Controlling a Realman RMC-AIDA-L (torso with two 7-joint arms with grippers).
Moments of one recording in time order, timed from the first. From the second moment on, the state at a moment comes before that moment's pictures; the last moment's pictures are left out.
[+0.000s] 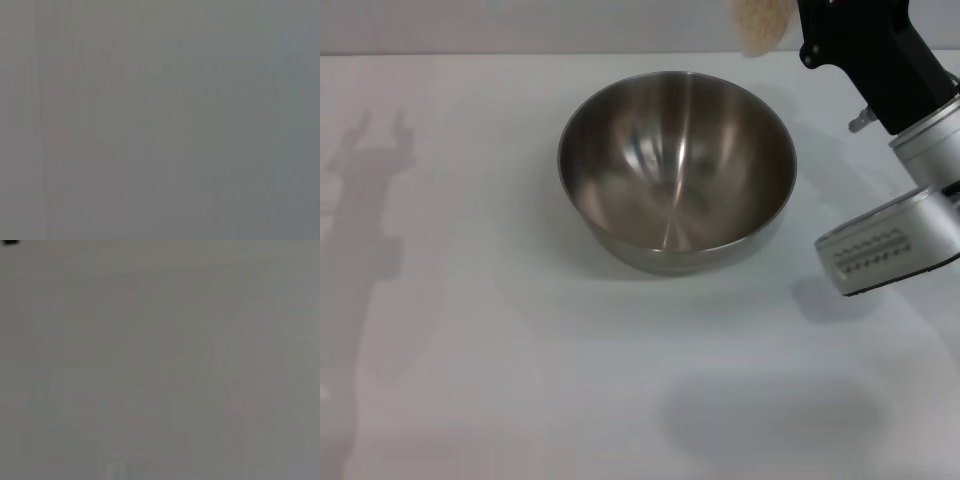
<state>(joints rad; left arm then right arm) -0.34 -2.07 -1.40 -0.47 2.69 1.03 0.08 0.67 2.08 0.12 0.11 -1.79 -1.56 -1.07</state>
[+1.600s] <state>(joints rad) -0.35 -2.07 -1.40 -0.47 2.69 1.06 0.08 0.68 2.08 0.12 0.14 -1.91 -1.56 -1.56</state>
